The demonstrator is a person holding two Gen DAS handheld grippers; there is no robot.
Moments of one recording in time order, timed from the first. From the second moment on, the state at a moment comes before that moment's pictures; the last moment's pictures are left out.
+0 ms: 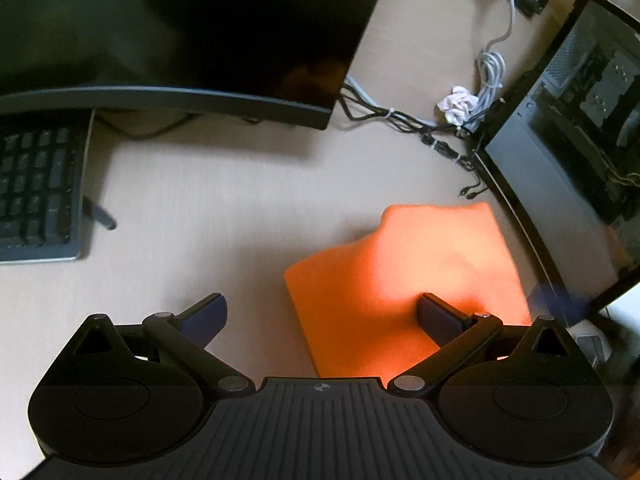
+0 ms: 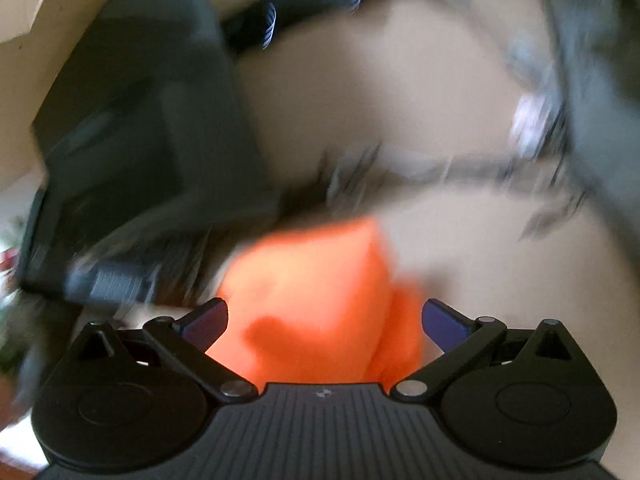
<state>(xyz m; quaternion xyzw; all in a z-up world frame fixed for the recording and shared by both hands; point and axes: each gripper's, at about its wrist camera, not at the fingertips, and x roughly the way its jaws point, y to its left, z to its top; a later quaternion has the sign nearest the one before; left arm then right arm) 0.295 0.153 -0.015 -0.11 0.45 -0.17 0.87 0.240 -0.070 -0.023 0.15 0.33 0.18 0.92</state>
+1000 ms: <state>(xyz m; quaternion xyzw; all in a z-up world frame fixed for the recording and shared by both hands) 0.285 0.083 -0.024 -0.04 0.45 -0.23 0.86 0.264 -0.113 0.017 0.15 0.29 0.01 0.95</state>
